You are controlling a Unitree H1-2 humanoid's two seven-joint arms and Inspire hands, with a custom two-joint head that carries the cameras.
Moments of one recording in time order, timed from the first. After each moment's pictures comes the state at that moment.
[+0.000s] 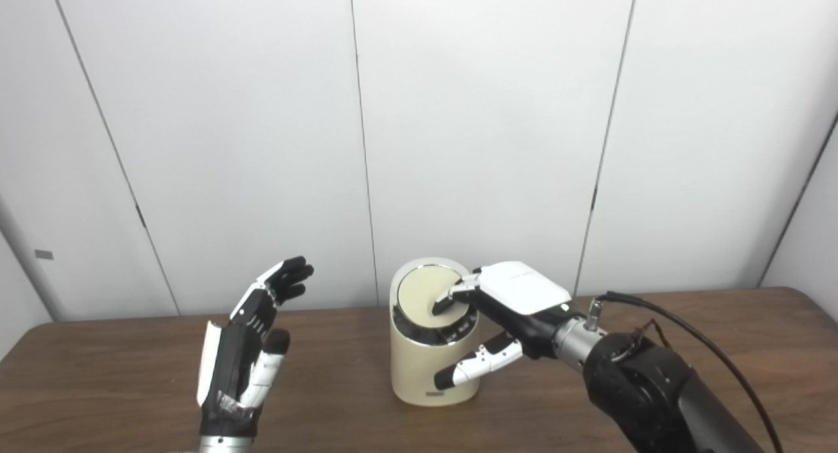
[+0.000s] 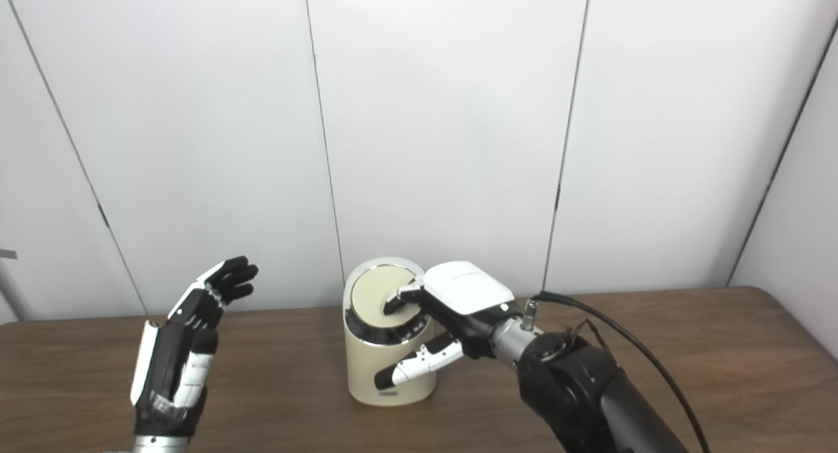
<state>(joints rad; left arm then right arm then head) -0.27 0.08 0.04 -0.04 0.05 -0.37 0.03 -0.62 -0.39 0.39 -0.24 -0.86 0.20 0.54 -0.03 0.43</state>
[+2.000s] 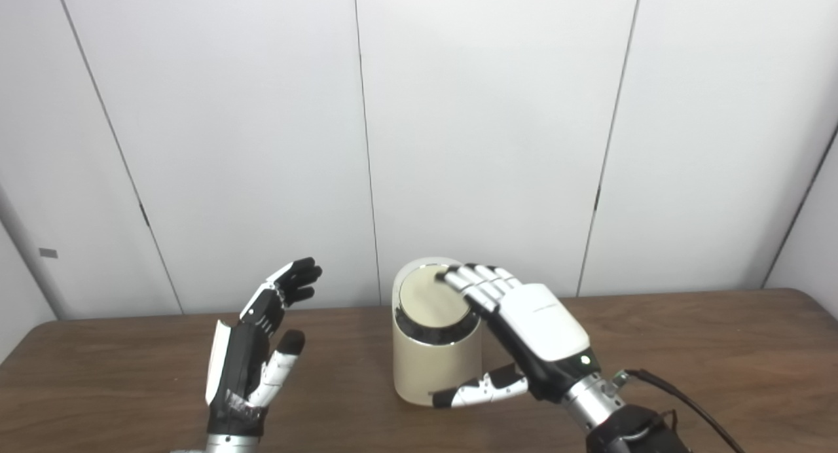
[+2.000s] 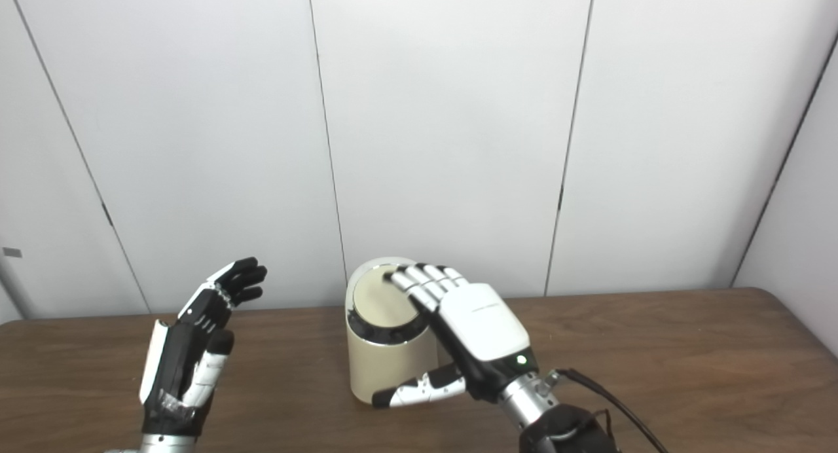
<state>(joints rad) -0.27 0.08 0.03 -0.04 0.05 -0.37 0.01 -0.37 -0.20 0.20 -0.25 -0.85 0.01 0.15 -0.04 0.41</state>
